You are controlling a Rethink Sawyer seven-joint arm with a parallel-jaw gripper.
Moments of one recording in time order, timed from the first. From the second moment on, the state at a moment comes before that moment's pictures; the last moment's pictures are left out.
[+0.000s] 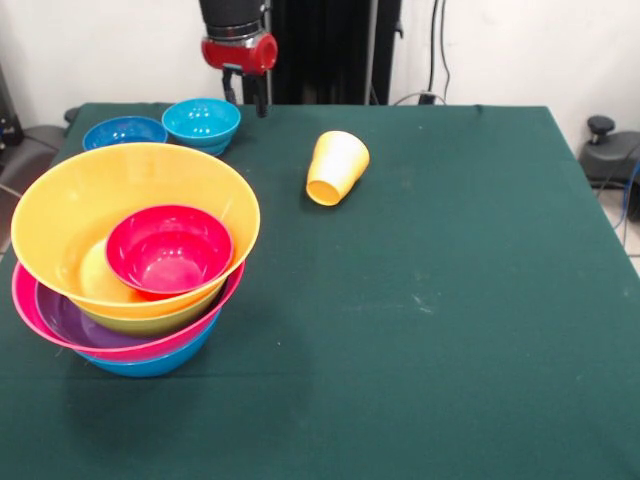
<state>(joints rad) -0.88 -0.48 0.07 2.14 -0.82 -0.15 2.31</state>
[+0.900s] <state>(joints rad) -0.98 -0.56 0.17 2.14 -0.86 0.00 2.31</state>
